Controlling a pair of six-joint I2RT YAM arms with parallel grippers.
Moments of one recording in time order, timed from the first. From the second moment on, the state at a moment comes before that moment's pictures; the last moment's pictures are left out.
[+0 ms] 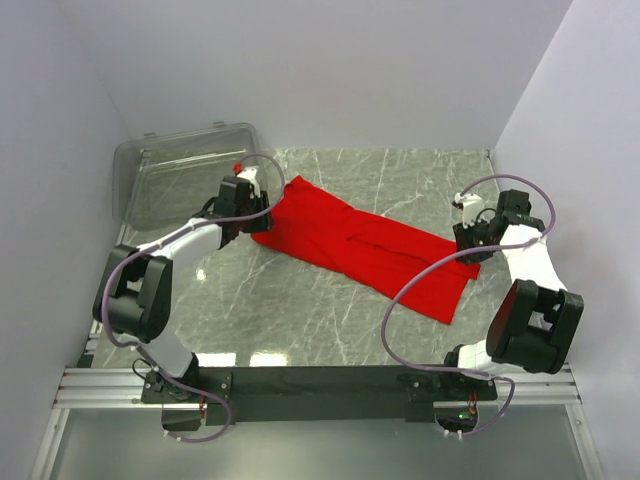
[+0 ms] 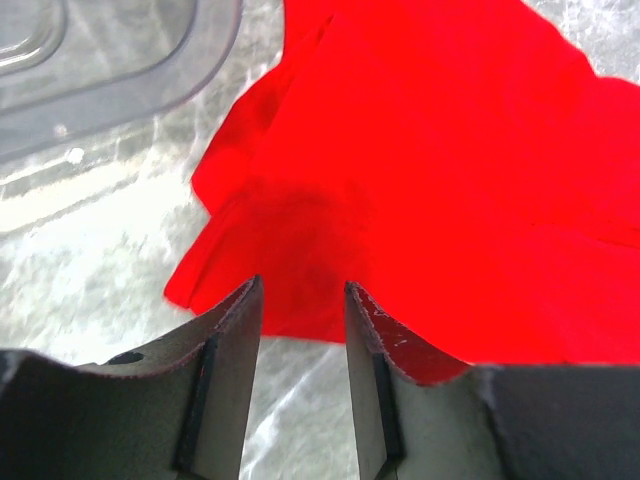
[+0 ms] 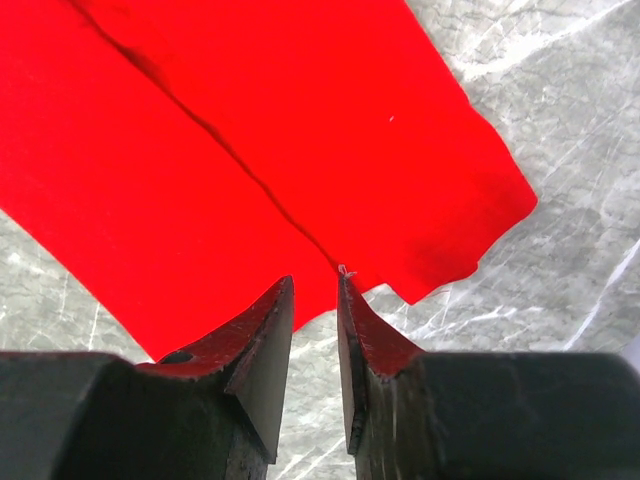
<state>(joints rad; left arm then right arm) -0.33 1.66 1.04 -0.07 0.07 -0.34 -0.32 1.42 1.01 -0.77 -0.39 -0.68</state>
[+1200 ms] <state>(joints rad) -0.33 1.90 1.31 -0.16 0.03 -0.12 -0.36 1.41 1.04 -0.85 -0.47 -0.77</state>
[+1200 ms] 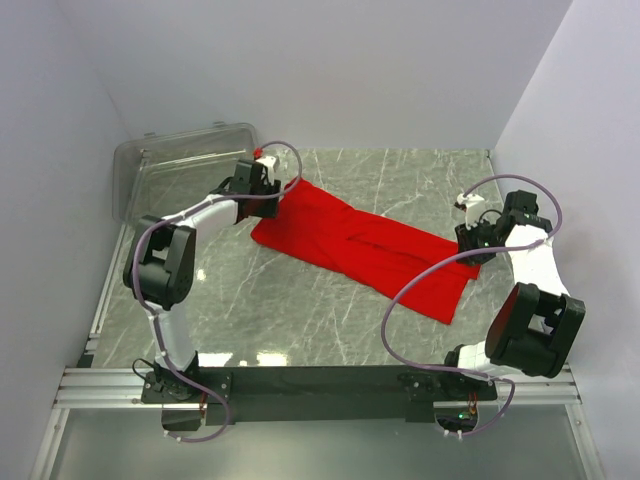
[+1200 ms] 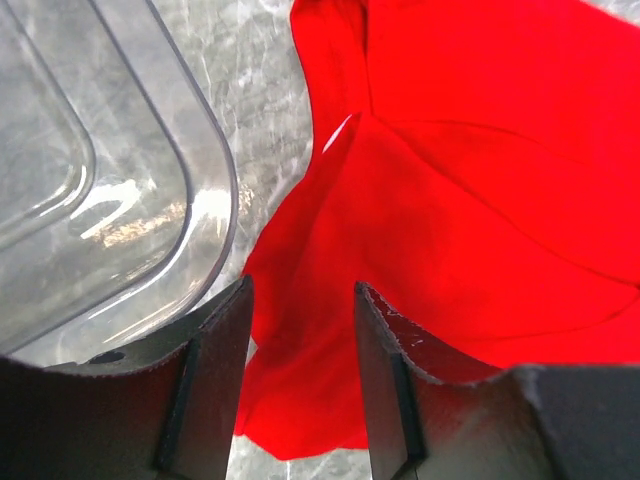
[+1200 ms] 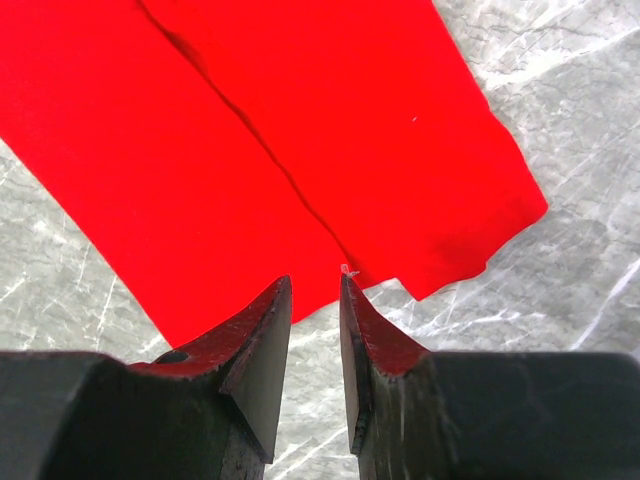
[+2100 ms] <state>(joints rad) -0.33 1.98 1.42 -0.23 0.07 -0.10 -0.36 1.39 1.01 -0.84 -0.52 -0.76</state>
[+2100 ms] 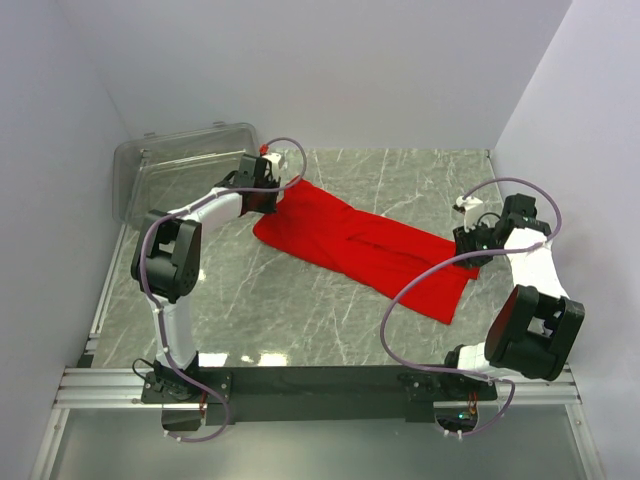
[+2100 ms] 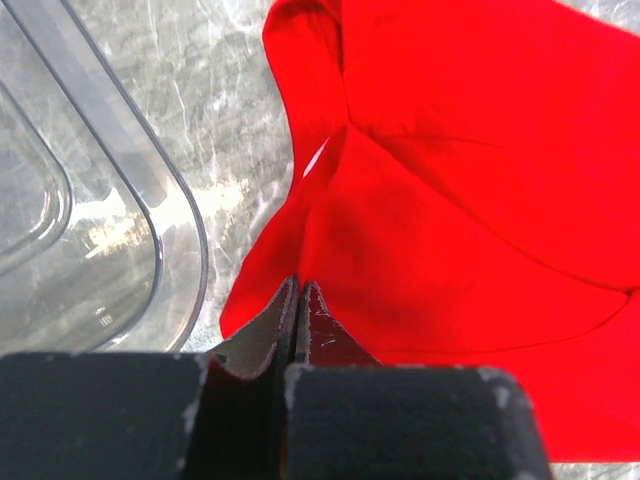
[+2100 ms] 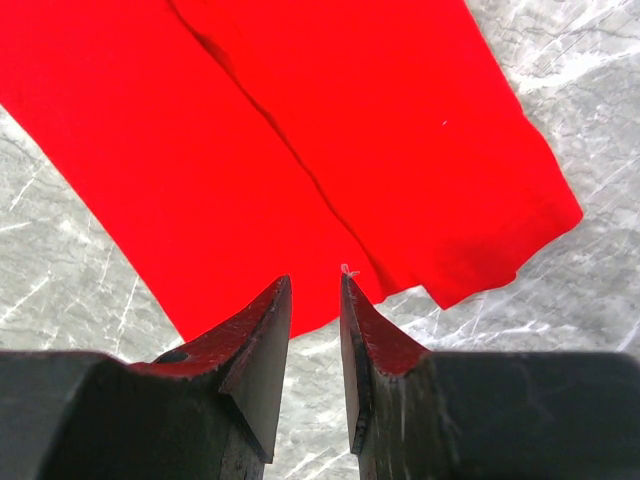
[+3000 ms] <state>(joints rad) -0.34 2.25 1.79 -0.26 0.02 -0.13 -0.36 1.36 0.93 -0.81 -0.48 -0.75</state>
